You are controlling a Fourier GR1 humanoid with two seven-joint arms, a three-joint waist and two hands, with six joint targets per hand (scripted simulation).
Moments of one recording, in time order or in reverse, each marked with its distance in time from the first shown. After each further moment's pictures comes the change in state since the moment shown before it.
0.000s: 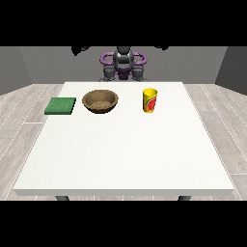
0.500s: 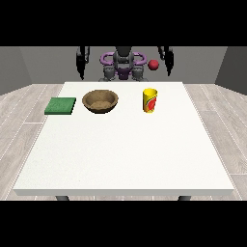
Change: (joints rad) left arm -0.068 0.054 0.062 0.136 -0.109 -0.015 -0.036; right arm -0.052 0.006 0.052 0.073 0.067 -0.003 -0.030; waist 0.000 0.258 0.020
